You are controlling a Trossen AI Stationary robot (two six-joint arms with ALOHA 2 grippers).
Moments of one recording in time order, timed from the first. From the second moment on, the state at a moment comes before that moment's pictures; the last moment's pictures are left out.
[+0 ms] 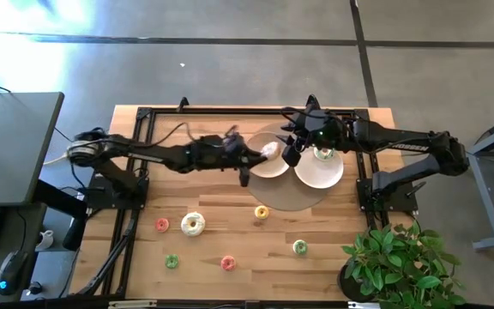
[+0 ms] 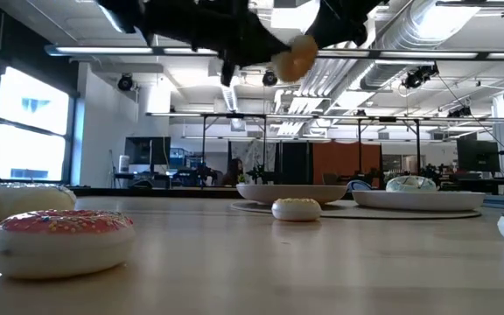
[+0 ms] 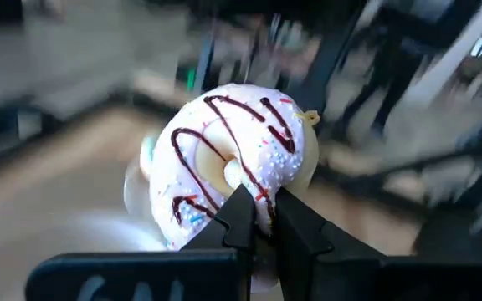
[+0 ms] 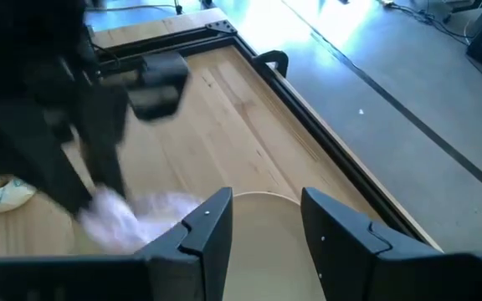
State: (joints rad) left arm 0.09 1.57 0.98 0.42 -0.06 -0.31; right arm -0.17 1.27 1.20 -0.49 0.28 0.16
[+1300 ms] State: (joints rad) left arm 0.12 2.27 1.85 -0.12 -0.04 -0.19; right arm -0.18 1.26 1.20 -0.71 0.41 0.02
